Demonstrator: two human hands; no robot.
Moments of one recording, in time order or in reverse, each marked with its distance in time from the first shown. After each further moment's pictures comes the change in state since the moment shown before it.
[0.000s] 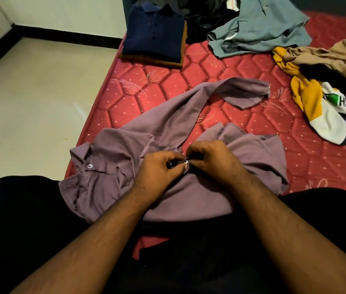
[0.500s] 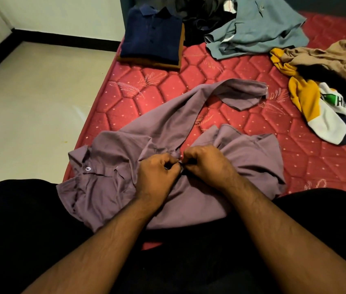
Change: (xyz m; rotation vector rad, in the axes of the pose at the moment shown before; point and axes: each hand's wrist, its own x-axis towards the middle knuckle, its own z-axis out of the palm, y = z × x) left_hand -0.004 0.001 0.015 0.094 0.267 -0.021; right_hand -0.001 -0.003 0.010 -0.001 -0.024 0.057
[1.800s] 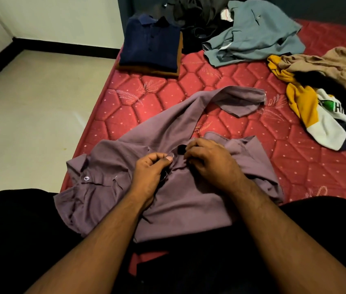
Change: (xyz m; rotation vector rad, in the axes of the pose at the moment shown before) left_hand 0.025 -0.006 0.000 -0.671 -0.093 -0.567; right_hand 0.005 0.005 -0.019 -0.183 0.041 -0.039
